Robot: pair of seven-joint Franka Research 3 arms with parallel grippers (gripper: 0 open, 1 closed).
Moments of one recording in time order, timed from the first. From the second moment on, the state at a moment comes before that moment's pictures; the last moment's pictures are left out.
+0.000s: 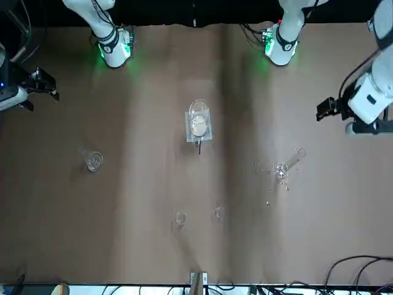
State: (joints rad) left arm 0.10 0.04 -0.18 -1.64 -0.03 1.59 -0.08; right arm 0.00 -0.11 -0.02 -1.71 0.07 1.58 -0.34
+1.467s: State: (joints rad) left arm 0.45 0.45 -0.18 -1.54 -0.54 1.75 1.40; right arm -0.38 0.26 -0.03 -1.73 0.58 1.52 -1.72
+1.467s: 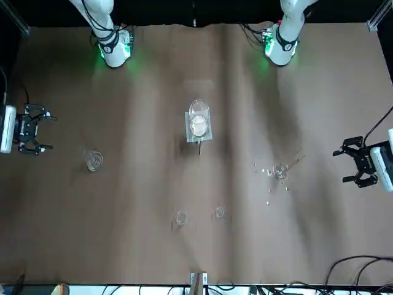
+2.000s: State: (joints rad) left arm 0.51 0.56 -0.18 -1.54 -0.77 1.60 1.72; right arm -0.51 0.43 -0.03 -1.73 0.79 1.41 -2.09
